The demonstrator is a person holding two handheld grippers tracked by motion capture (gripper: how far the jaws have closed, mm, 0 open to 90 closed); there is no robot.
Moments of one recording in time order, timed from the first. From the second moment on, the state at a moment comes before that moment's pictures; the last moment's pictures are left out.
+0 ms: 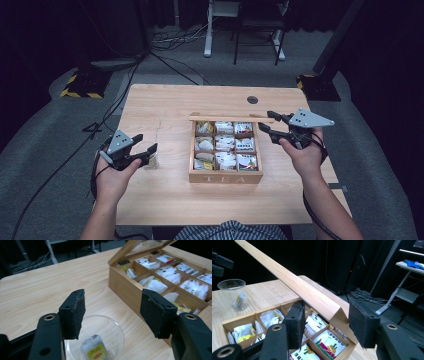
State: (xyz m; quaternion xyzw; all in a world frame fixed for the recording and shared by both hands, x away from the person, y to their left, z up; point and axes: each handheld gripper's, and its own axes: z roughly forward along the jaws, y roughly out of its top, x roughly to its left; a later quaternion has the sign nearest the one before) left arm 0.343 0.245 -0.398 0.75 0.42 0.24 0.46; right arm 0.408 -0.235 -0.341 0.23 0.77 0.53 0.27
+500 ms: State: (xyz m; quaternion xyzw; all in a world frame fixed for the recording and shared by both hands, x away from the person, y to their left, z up) left arm 0.325 0.223 -0.403 0.77 0.38 0.20 0.47; right arm 0.407 -0.236 -0.342 0.23 0.77 0.53 0.27
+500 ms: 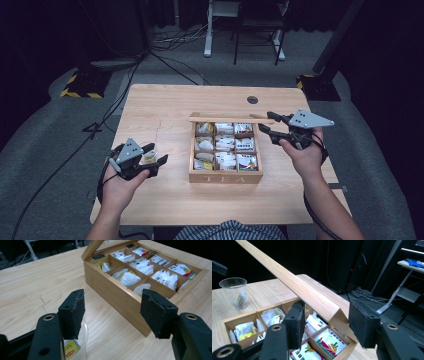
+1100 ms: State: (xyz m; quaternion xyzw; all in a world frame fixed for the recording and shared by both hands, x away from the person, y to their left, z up) left arm 0.287 0.219 -0.422 0.79 0.36 0.20 0.45; right arm 0.409 -0.237 -0.341 0.22 0.78 0.53 0.26
